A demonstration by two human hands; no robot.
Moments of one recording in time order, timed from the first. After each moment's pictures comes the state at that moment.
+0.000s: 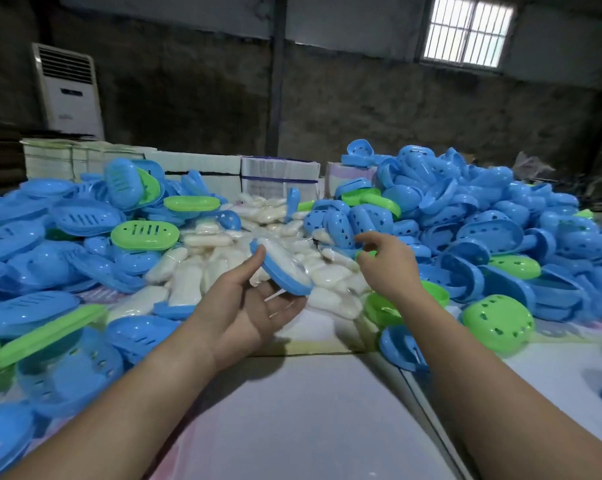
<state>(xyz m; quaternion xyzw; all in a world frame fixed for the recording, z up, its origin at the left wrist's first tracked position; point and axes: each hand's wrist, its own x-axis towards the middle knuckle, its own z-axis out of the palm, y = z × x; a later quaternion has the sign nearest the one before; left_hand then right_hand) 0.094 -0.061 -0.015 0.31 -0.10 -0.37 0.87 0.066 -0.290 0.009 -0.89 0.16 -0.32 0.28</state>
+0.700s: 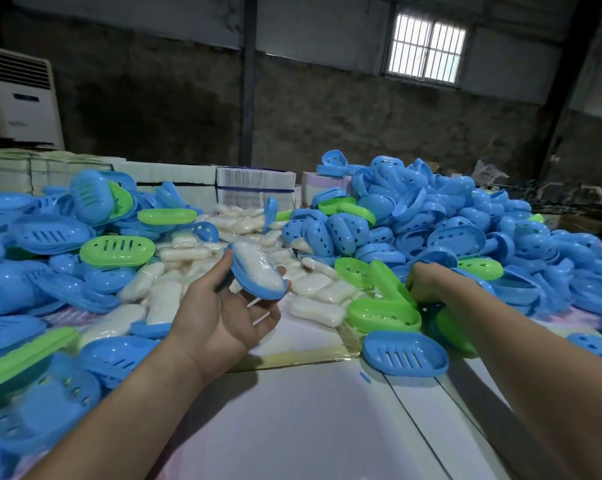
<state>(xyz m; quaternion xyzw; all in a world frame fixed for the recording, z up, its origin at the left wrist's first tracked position) 0.086 -0.058 -0.001 0.32 -0.11 -0.35 0.87 0.049 -0.408 0.020 -0.94 0.33 0.03 -0.03</state>
